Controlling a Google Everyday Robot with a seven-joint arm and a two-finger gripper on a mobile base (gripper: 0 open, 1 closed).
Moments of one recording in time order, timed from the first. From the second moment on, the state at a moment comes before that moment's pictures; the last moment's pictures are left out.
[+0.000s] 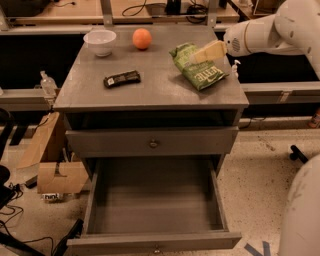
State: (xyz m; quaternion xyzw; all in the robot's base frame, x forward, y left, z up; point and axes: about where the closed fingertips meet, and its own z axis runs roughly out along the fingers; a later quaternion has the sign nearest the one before) arm 0.792 -0.173 0.928 -0.35 0.77 0.15 0.51
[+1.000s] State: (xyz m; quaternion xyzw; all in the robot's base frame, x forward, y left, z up) arm 0.812 -0.128 0.860 -0.35 0.80 0.17 0.45
